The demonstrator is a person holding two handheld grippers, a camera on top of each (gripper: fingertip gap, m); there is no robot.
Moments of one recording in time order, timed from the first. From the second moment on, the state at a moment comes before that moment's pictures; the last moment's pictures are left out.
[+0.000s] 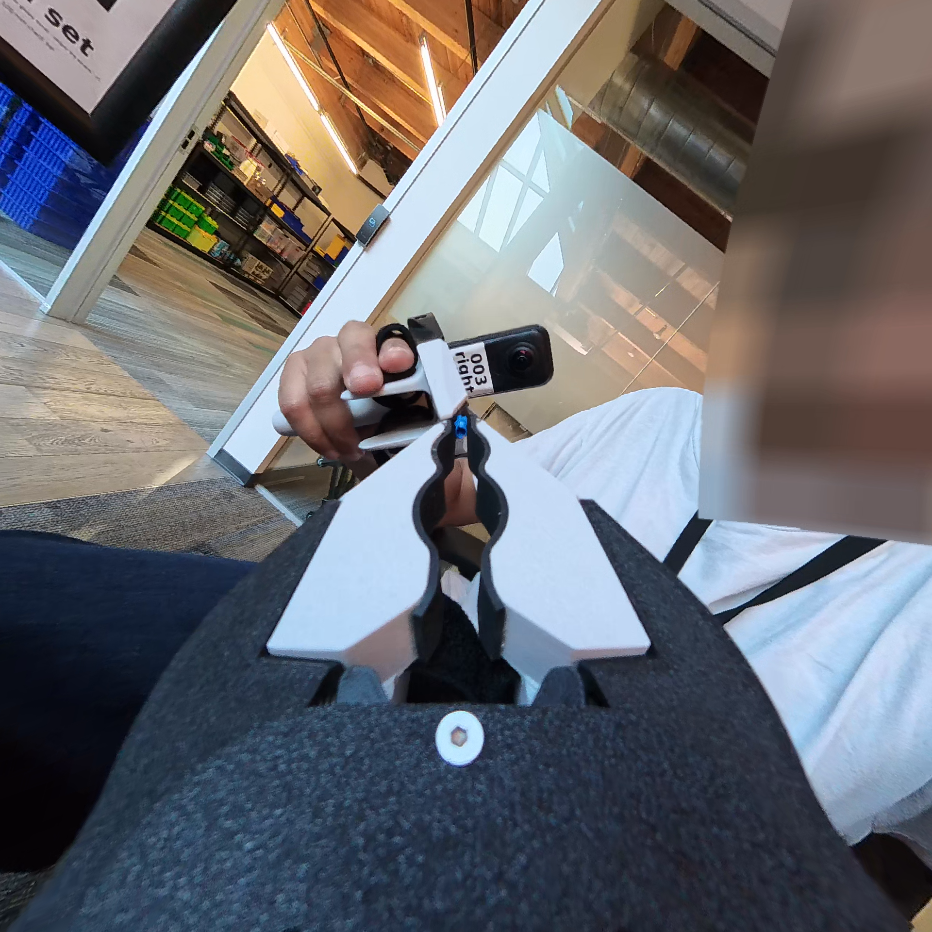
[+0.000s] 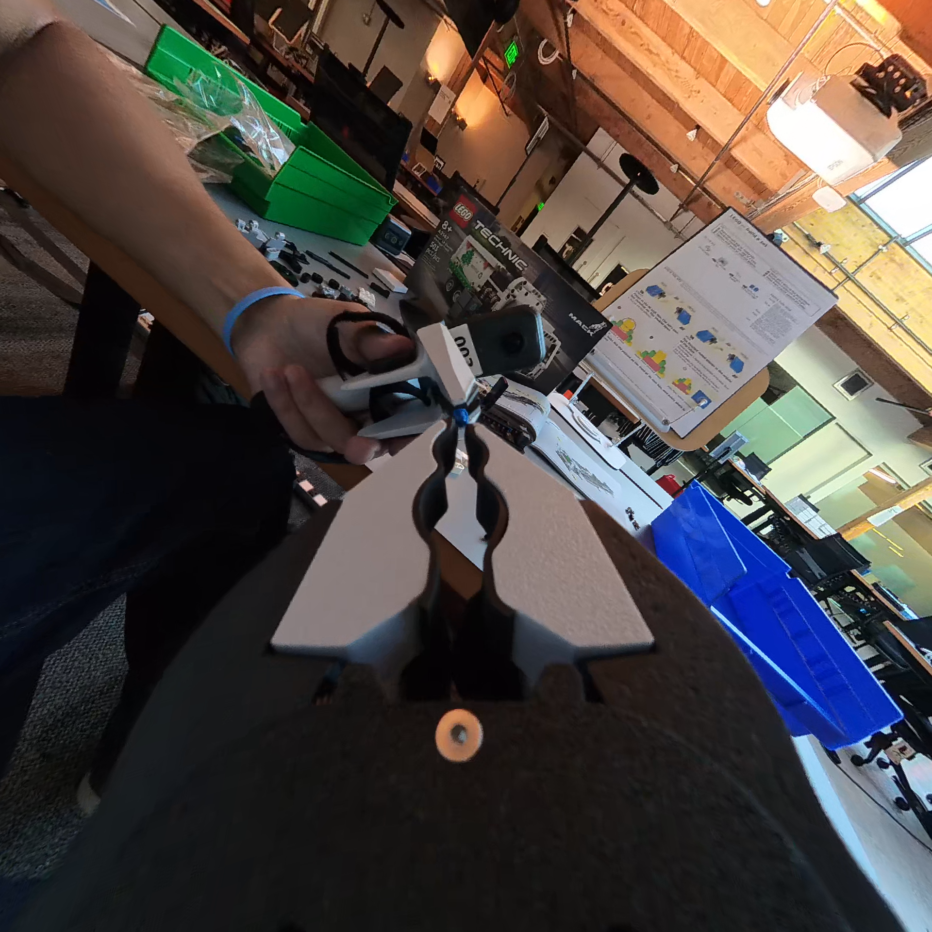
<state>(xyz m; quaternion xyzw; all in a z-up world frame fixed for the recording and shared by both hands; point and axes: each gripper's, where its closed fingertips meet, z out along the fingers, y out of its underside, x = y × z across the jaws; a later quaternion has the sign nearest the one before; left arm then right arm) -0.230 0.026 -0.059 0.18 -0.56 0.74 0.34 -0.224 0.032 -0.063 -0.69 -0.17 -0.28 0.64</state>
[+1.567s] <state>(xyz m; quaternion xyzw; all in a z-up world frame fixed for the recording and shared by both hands) -0.205 0.108 -0.088 0.27 -0.67 0.69 0.05 -0.105 0.069 -0.132 -0.84 0.01 -0.08 0.54</state>
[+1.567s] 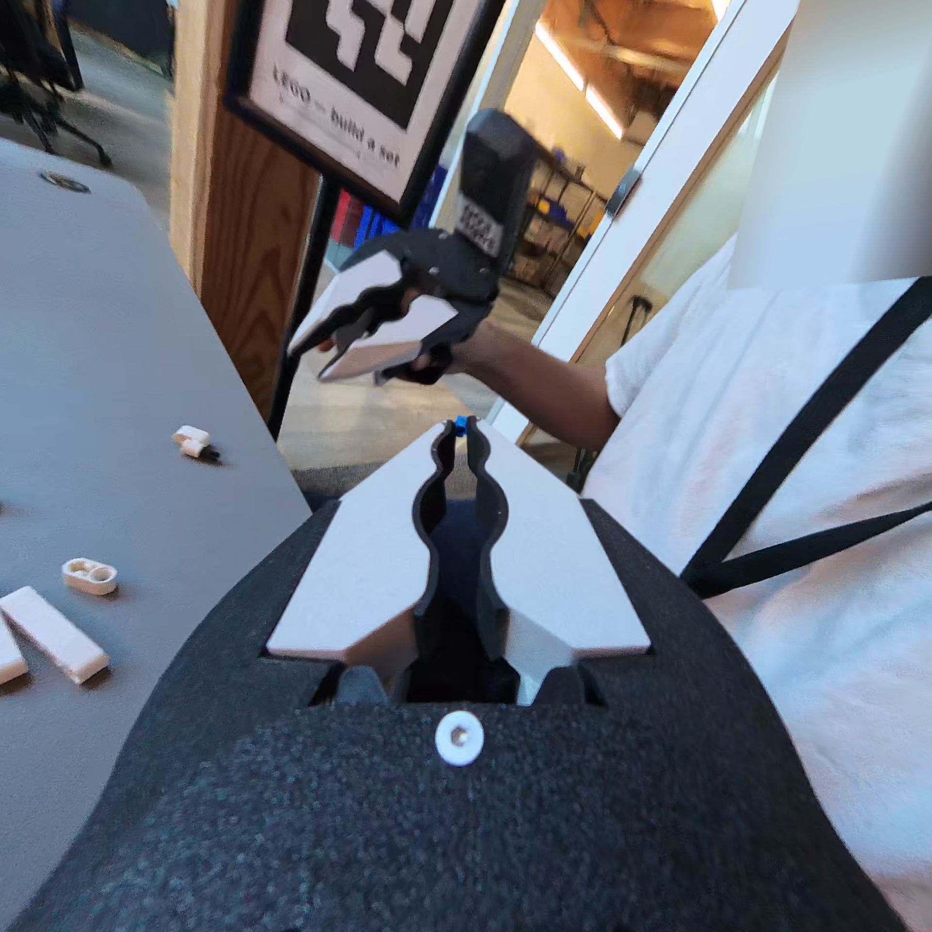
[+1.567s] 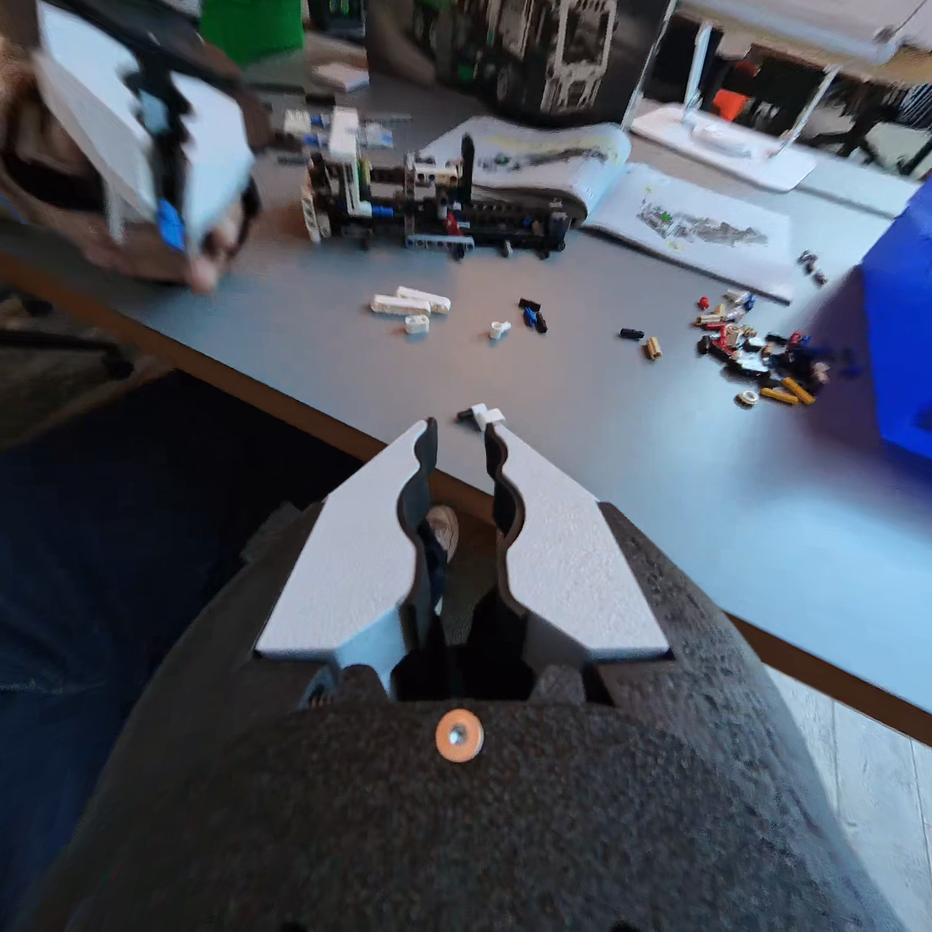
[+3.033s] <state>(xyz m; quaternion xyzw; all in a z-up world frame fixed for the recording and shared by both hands) -0.192 0.163 -0.073 0.31 -0.59 0.74 0.06 -0.109 0.147 -0.183 -0.90 -0.06 -0.07 0.43</state>
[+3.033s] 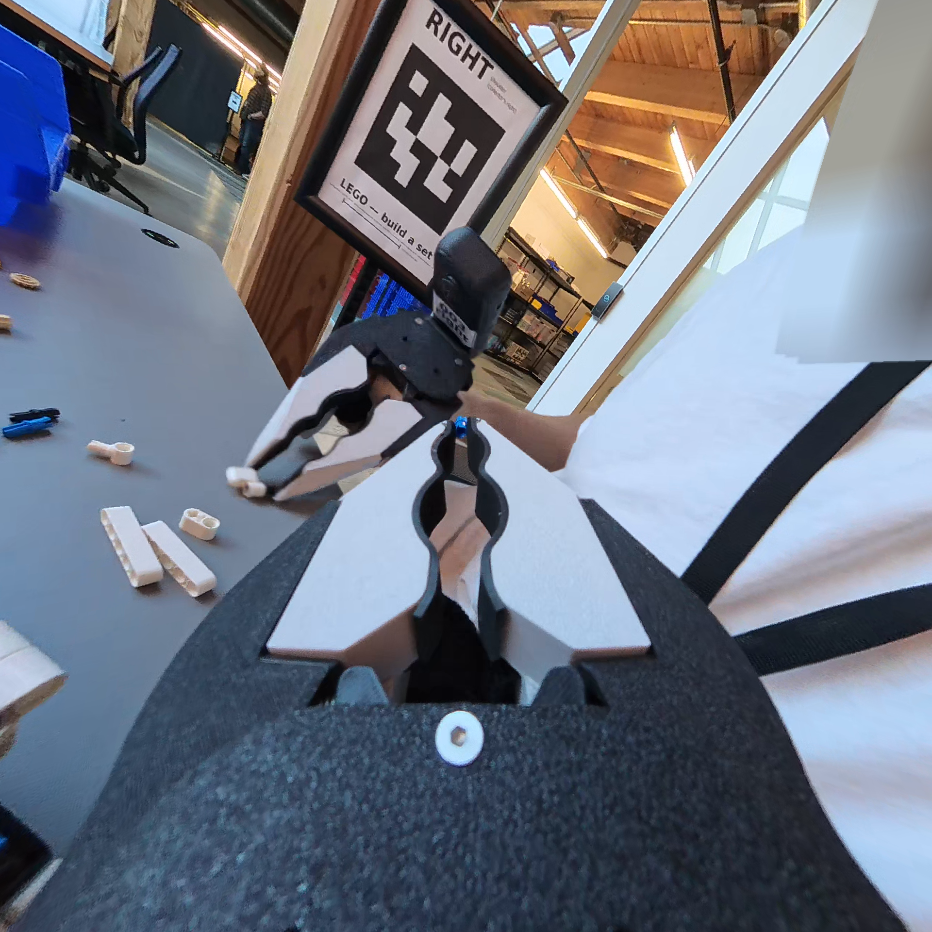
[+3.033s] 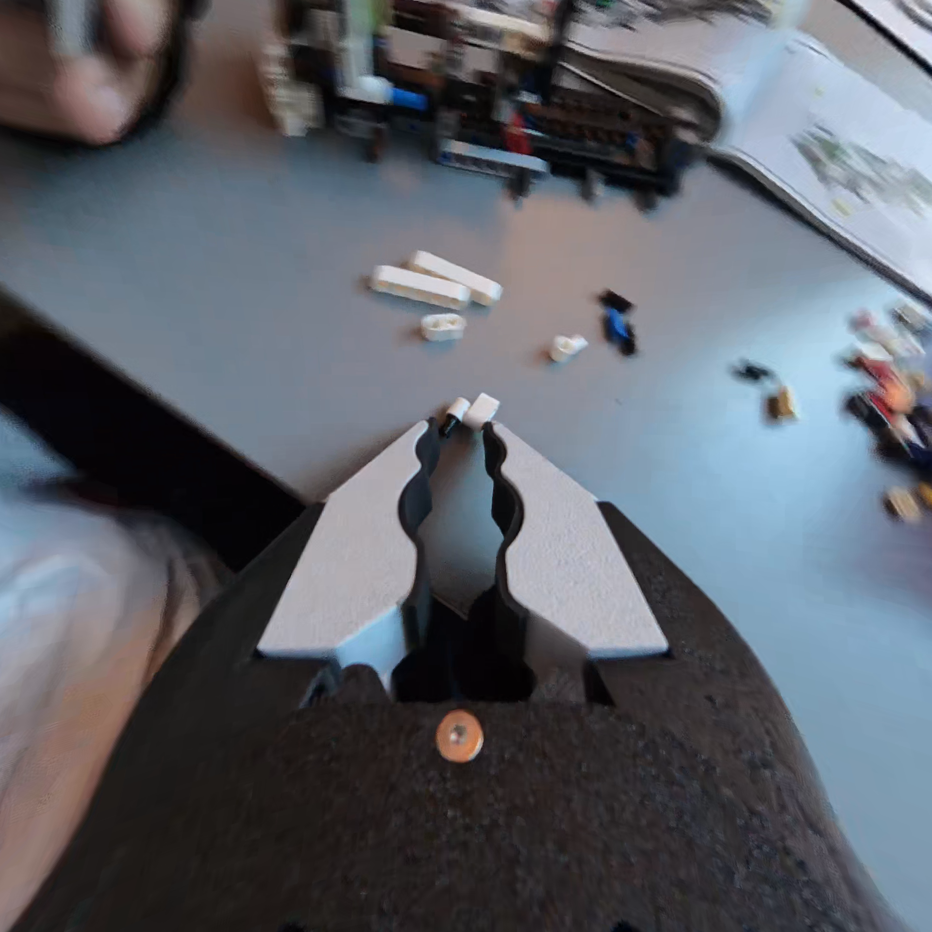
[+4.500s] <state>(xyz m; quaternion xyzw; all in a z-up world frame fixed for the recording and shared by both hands) -0.182 0.164 -0.077 0.32 -0.60 0.73 0.04 -0.009 0.156 -0.127 -0.78 0.09 0.01 0.62</state>
